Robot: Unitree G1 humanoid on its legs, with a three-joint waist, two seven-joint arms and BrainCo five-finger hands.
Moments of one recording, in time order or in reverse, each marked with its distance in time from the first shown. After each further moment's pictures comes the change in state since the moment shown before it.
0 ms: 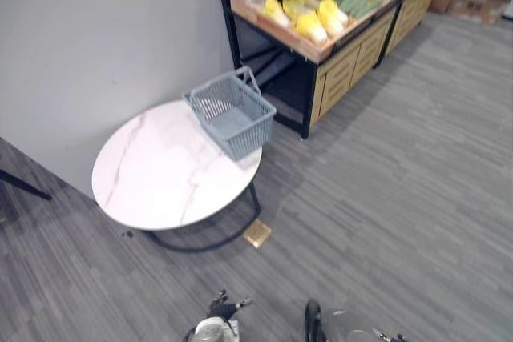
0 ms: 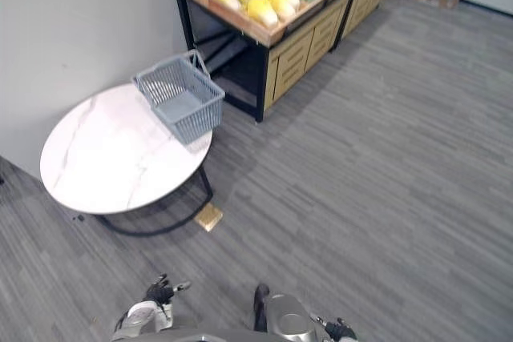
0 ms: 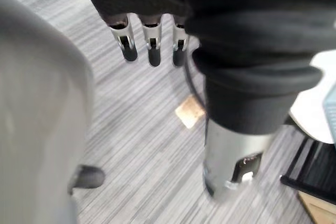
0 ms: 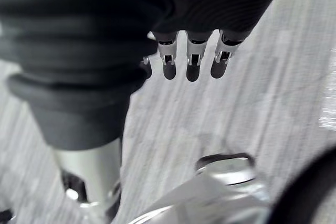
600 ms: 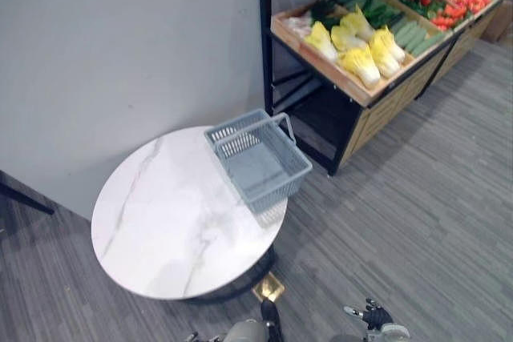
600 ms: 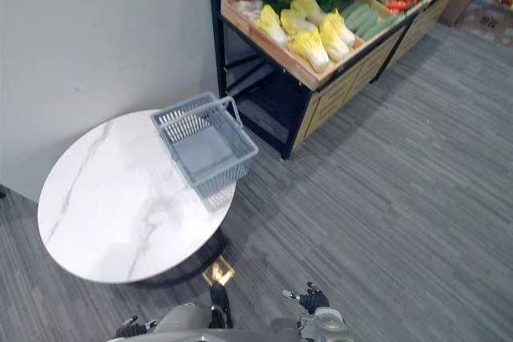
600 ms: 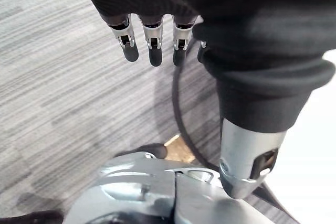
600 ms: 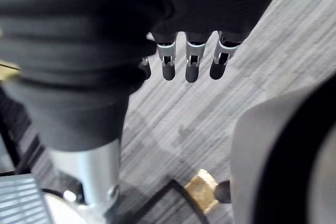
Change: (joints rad) left arm 0.108 0.073 -0.020 0.045 0.038 0.043 -0.008; right arm -0.066 0.017 0.236 -0.048 -0.018 -0.021 0.008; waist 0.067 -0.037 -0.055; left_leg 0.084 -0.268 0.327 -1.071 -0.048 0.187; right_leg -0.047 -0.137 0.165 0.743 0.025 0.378
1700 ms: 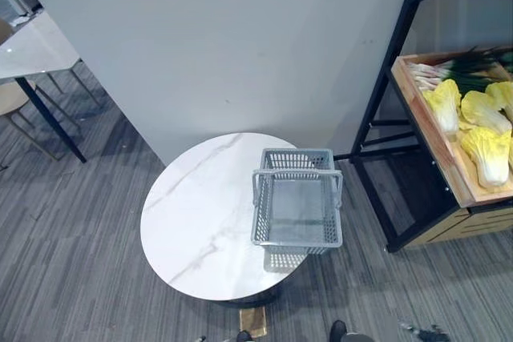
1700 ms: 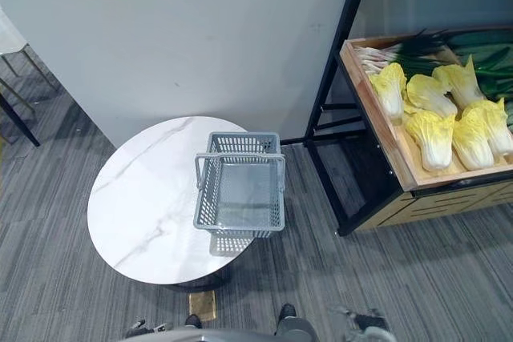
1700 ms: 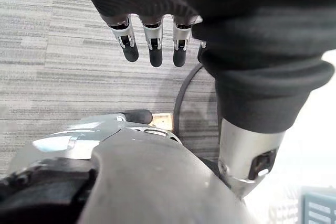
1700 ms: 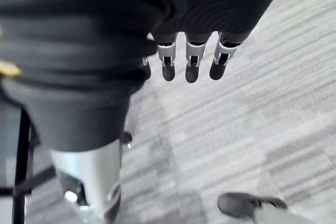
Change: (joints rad) left arm 0.002 -0.028 -0.004 0.012 0.041 -0.008 0.049; right arm -0.002 -0.233 -0.429 0.096 -0.080 0.006 -0.133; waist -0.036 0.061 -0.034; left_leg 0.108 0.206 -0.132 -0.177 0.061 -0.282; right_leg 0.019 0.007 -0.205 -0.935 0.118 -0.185
